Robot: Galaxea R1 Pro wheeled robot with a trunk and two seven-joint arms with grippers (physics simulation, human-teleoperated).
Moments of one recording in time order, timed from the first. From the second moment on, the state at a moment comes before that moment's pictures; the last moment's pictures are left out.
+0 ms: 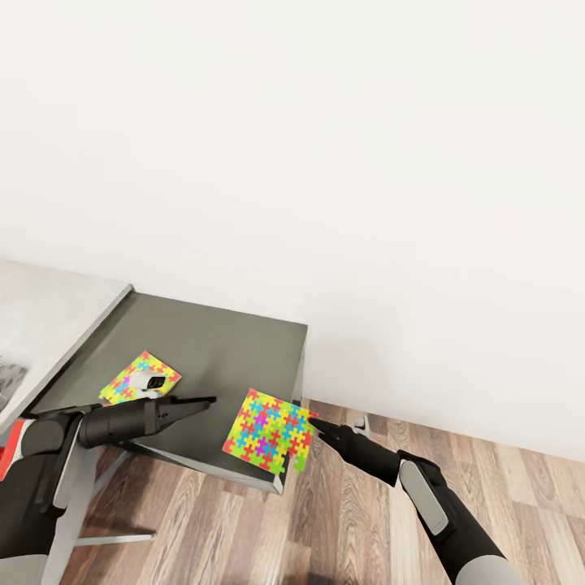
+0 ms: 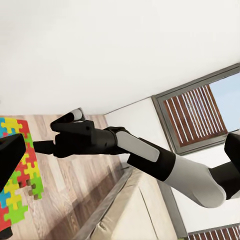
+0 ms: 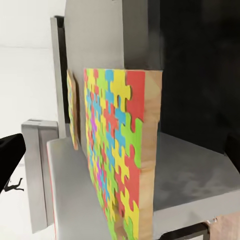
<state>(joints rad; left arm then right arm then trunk) -0.46 0.19 0.22 -1.45 0.14 1.03 -1.54 -0.47 -0.02 0.08 -0.88 -0.76 0.63 0.73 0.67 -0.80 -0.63</state>
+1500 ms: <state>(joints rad) -0.46 0.19 0.22 -1.45 0.14 1.02 -1.54 -0.48 -0.02 0.08 -0.88 -0.76 0.64 0.73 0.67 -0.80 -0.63</state>
